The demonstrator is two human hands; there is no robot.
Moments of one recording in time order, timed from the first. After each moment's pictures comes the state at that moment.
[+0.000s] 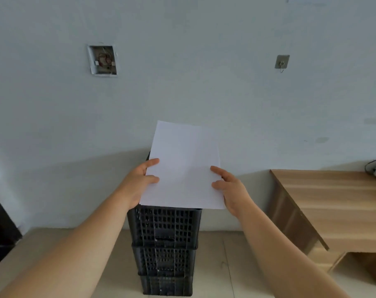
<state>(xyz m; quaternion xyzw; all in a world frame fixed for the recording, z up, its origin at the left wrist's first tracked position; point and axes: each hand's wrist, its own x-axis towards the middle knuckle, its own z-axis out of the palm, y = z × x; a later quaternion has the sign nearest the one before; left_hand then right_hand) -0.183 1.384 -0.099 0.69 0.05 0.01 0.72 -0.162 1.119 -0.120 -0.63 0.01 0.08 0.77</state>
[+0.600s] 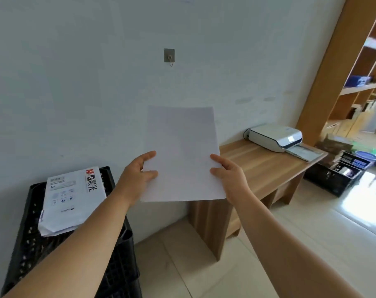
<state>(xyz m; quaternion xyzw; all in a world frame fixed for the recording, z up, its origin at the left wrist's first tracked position) -0.056 1.206 -0.086 0.70 -0.21 -0.11 0.67 -0.173 0.982 -0.080 -0.64 0.20 -0.23 0.71</state>
